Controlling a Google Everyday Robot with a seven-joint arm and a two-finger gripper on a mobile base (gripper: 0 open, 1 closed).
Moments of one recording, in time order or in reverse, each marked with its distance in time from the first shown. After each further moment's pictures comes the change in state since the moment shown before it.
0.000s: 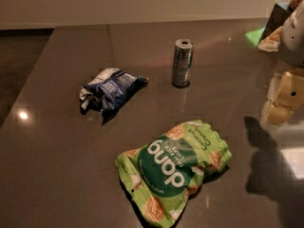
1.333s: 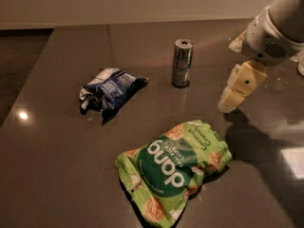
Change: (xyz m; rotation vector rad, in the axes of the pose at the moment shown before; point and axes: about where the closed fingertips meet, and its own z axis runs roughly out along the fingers) arm -0.052 -0.036 0.047 -0.041 -0.184 0.080
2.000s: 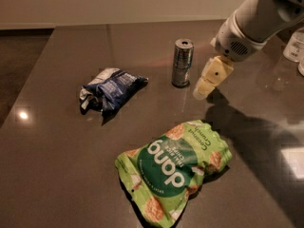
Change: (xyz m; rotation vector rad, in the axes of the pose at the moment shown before) arm -0.029 -0.044 0.047 0.038 -0.047 0.050
